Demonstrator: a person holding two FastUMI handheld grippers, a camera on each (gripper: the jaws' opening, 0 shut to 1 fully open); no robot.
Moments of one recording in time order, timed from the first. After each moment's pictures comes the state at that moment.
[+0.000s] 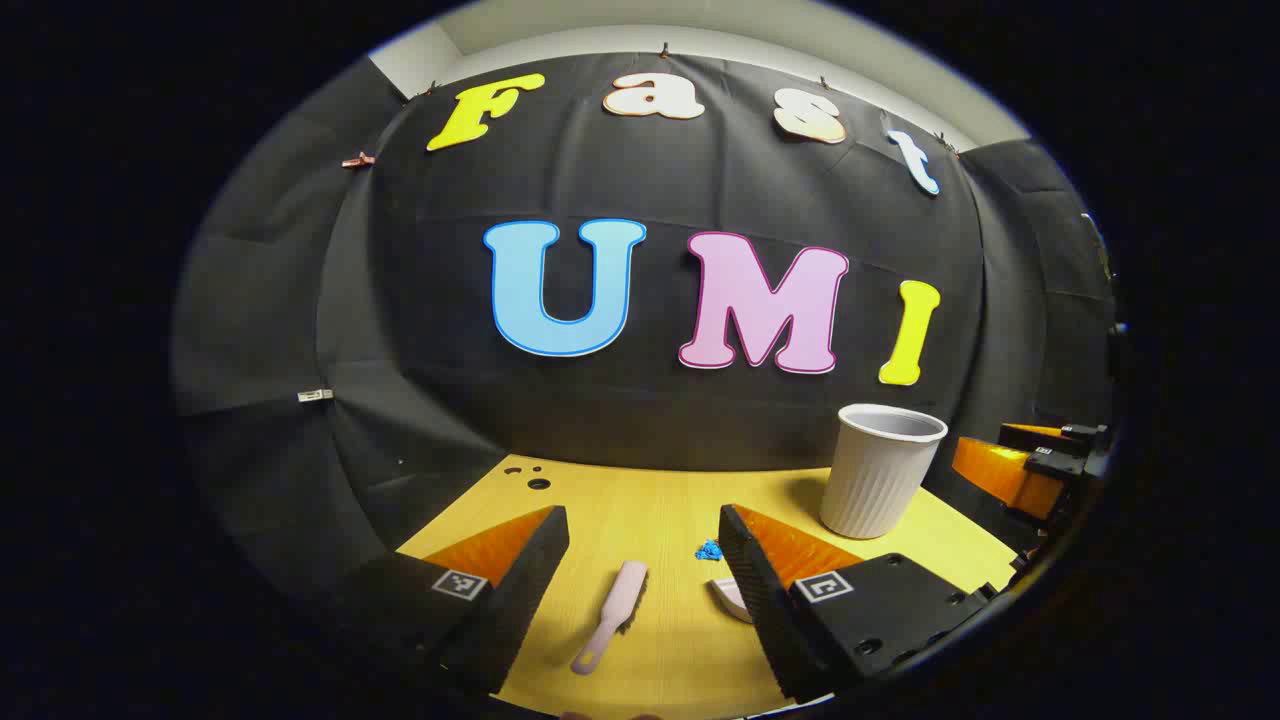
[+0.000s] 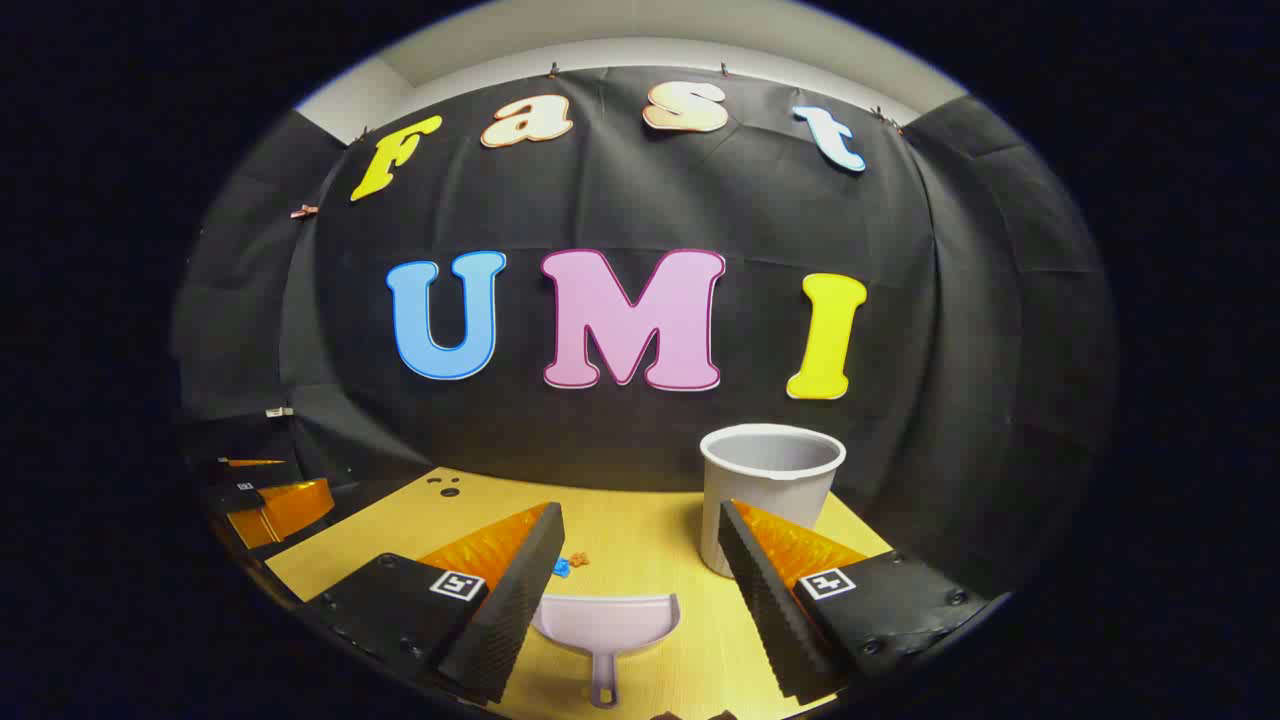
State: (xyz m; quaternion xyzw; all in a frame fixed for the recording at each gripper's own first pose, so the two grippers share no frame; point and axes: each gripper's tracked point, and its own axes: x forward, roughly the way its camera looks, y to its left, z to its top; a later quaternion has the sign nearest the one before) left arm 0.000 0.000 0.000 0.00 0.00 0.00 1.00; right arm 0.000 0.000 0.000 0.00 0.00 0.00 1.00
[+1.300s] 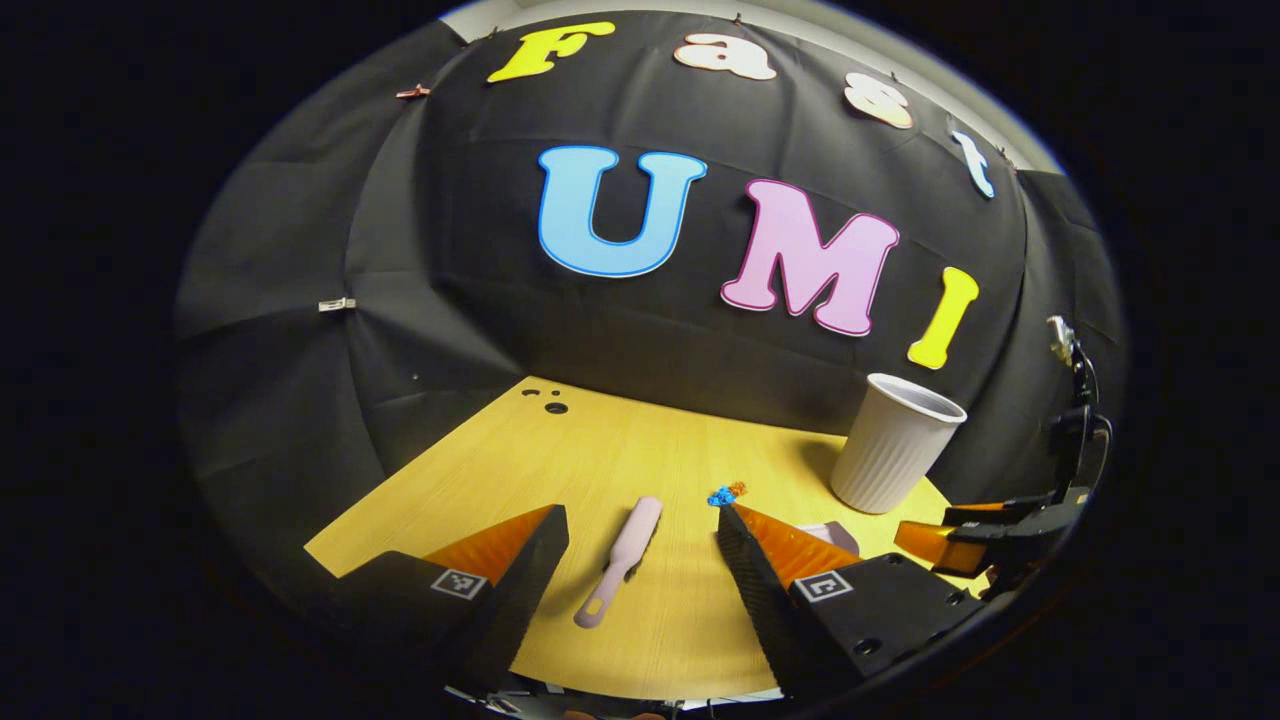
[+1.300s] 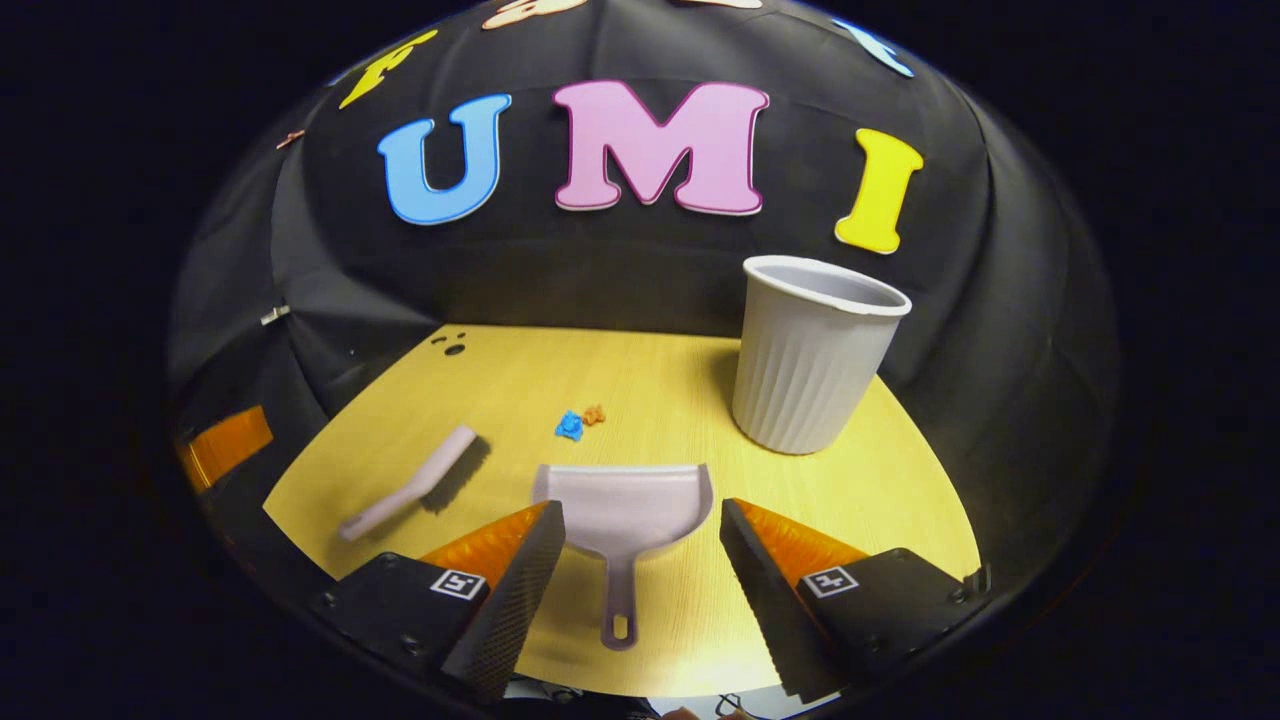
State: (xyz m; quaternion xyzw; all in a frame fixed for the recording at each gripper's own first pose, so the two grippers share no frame) left arm -0.009 0.034 -0.061 -0.07 0.09 0.04 0.99; right arm 0.025 0.012 -0.146 -0.03 0.23 0.02 0.97
